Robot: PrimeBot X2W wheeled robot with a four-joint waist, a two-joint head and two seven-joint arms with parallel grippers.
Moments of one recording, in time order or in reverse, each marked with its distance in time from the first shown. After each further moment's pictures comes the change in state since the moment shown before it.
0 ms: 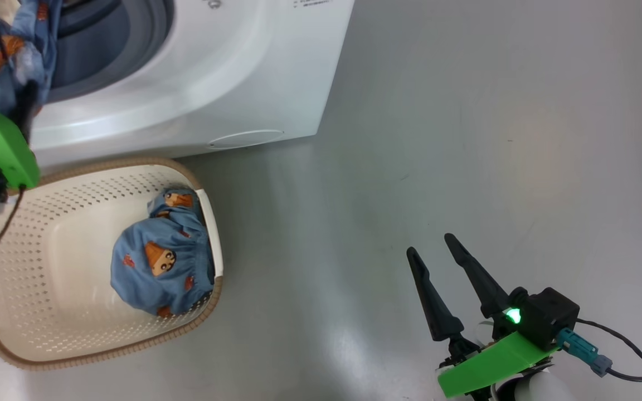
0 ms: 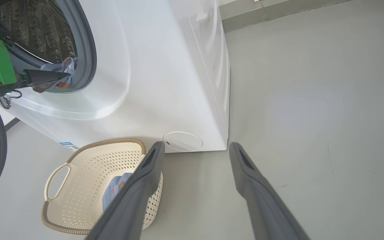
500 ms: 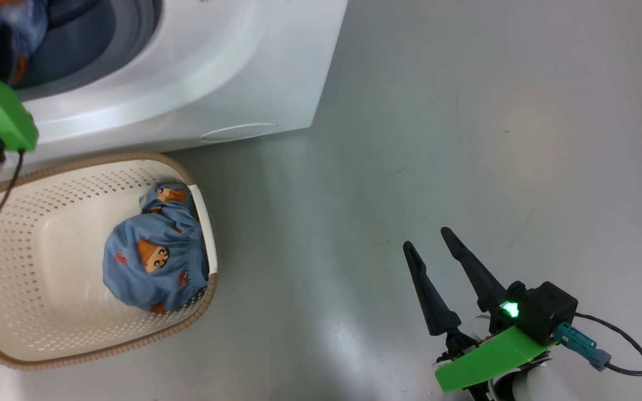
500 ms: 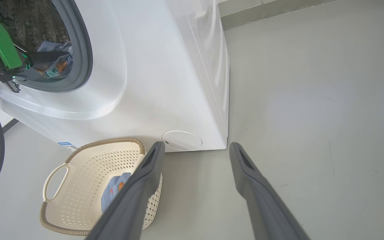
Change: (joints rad) left arm -0.088 -0.013 -0.041 0.020 0.027 -0.008 -0.137; right arm -0.020 0.000 0.011 0.002 0.009 0.000 0.000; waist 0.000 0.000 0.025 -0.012
